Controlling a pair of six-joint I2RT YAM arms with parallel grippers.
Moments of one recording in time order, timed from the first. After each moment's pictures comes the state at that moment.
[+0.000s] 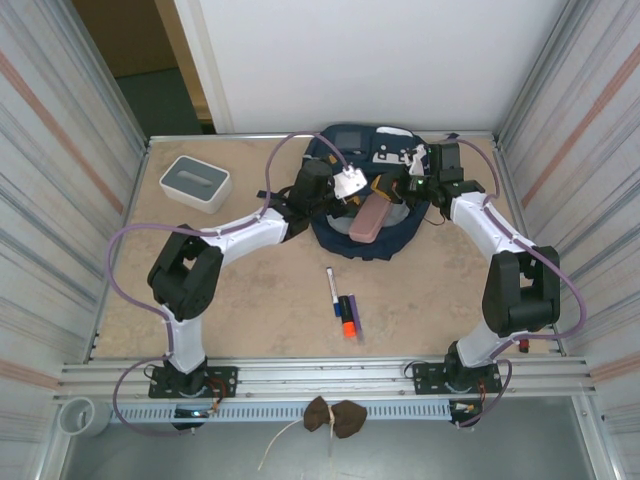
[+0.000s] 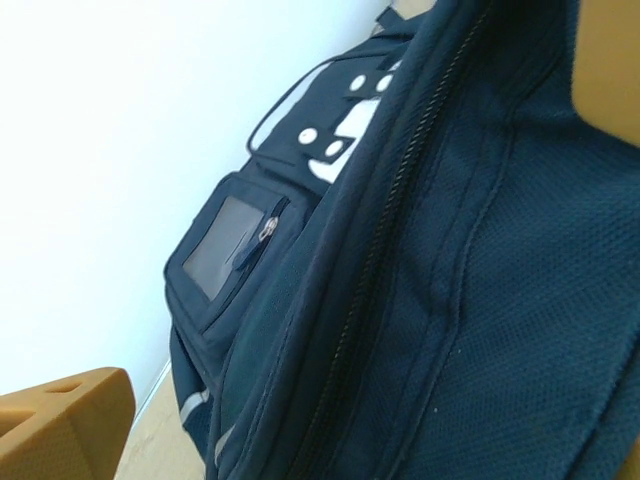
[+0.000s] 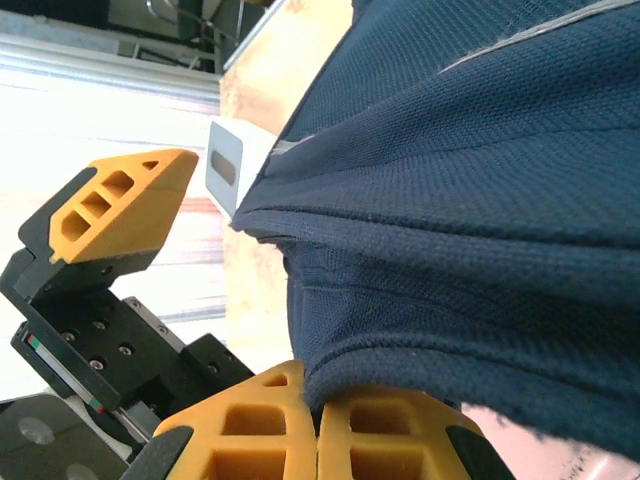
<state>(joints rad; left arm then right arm) -0.71 1.90 1.38 0.13 -0.10 0.65 0.16 1.61 1.22 -0.30 -0.74 0.79</state>
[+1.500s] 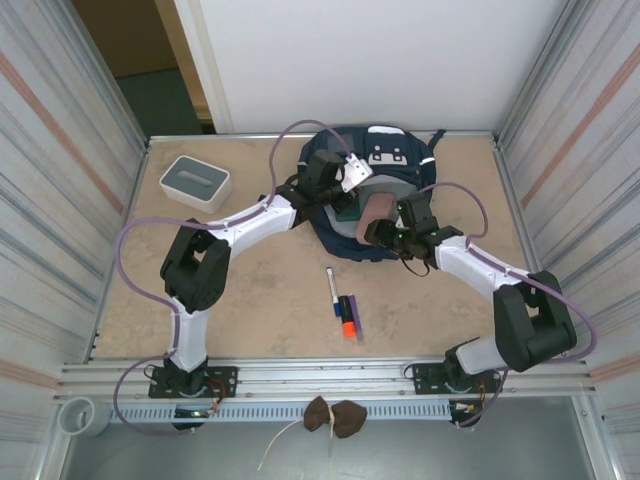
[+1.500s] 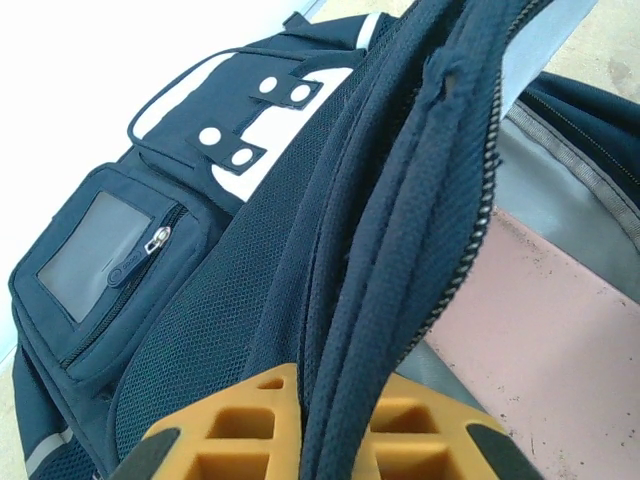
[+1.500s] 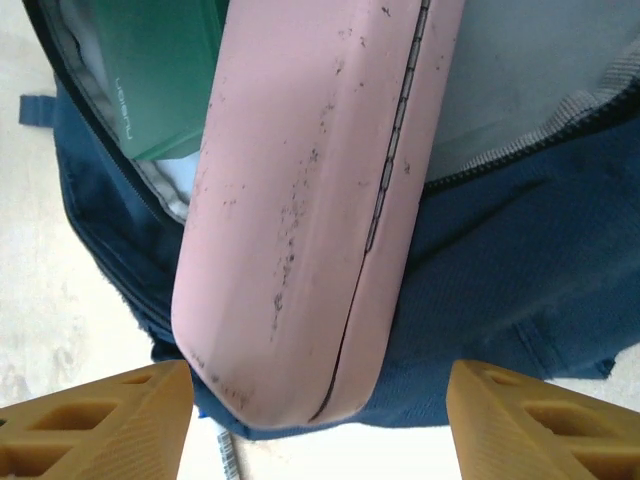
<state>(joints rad) -0.70 1.99 1.57 -0.11 0.01 0.39 0.39 1.43 0.82 -0.27 -0.17 0.74</state>
